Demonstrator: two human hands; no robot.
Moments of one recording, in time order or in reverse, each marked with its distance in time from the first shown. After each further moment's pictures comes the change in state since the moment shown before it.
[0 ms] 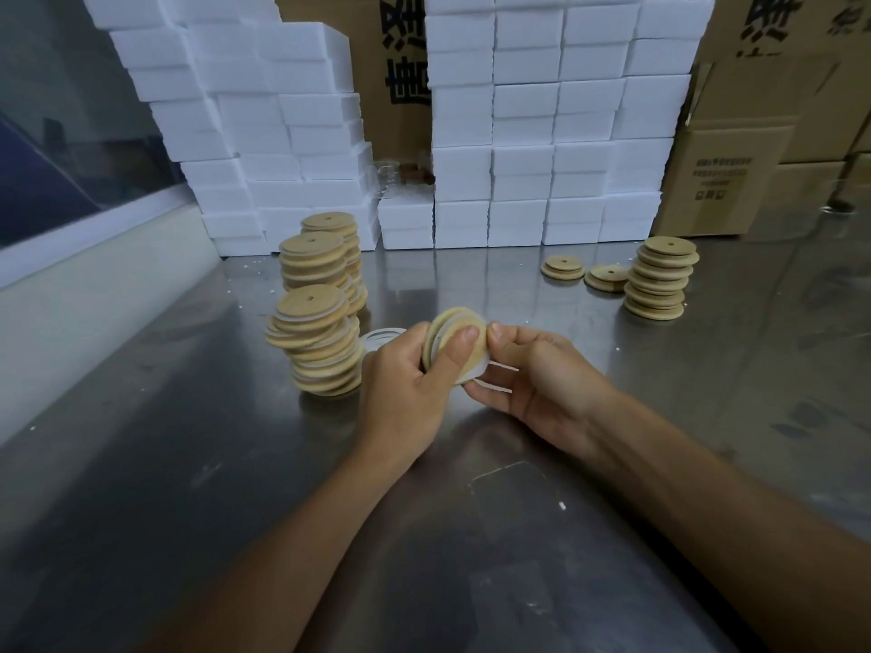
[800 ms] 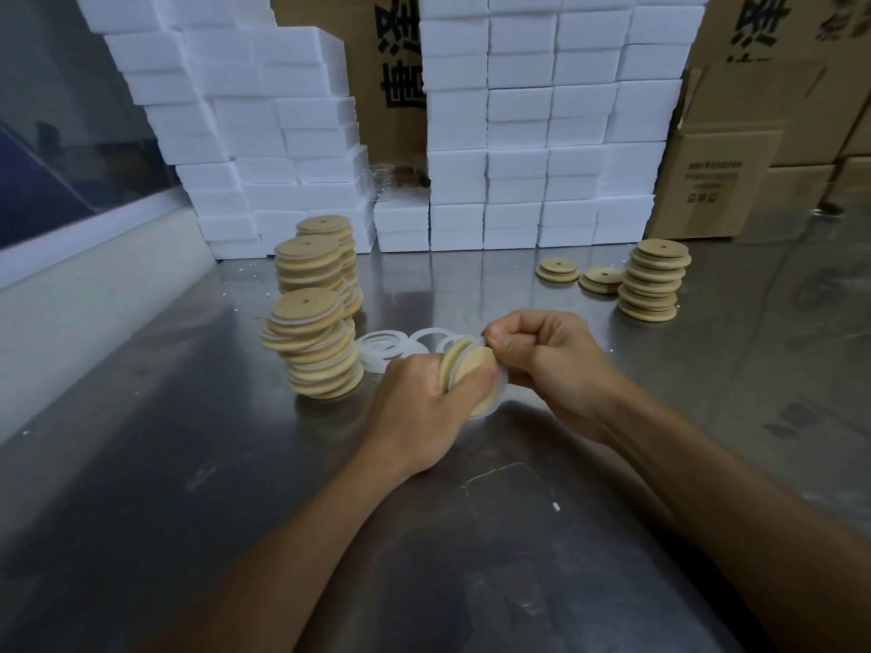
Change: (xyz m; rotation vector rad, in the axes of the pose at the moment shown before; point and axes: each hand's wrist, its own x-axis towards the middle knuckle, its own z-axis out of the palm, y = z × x) left_hand -0.006 0.006 0.001 0.073 -0.281 -0.087; right_hand -0.005 -0.014 -0.007 -0.395 0.087 -0.284
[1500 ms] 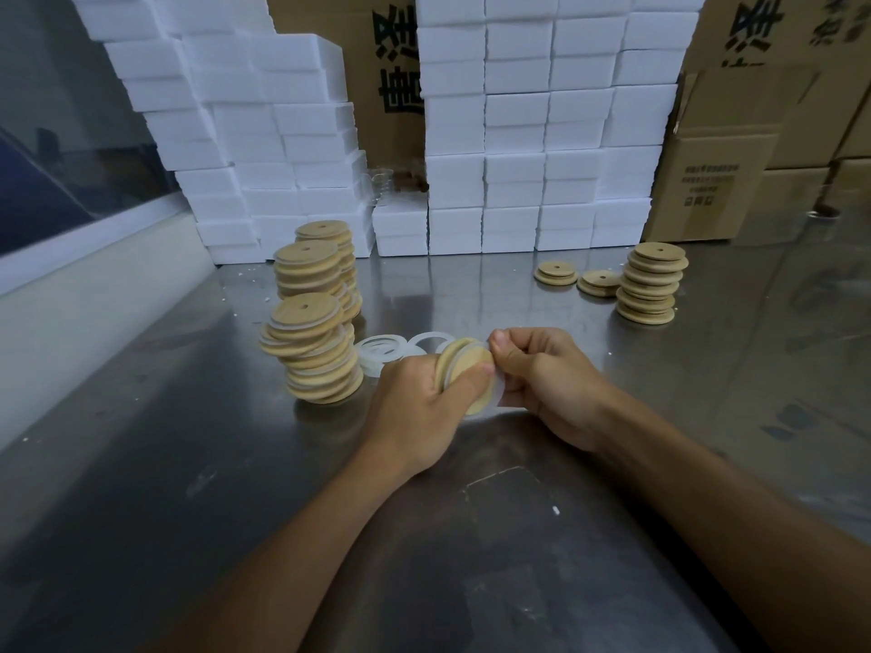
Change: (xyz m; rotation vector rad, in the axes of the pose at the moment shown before) left_hand 0.002 0.000 0.000 -0.009 0.036 -0.021; right_hand -0.003 0.005 0.000 0.067 -0.166 0.110
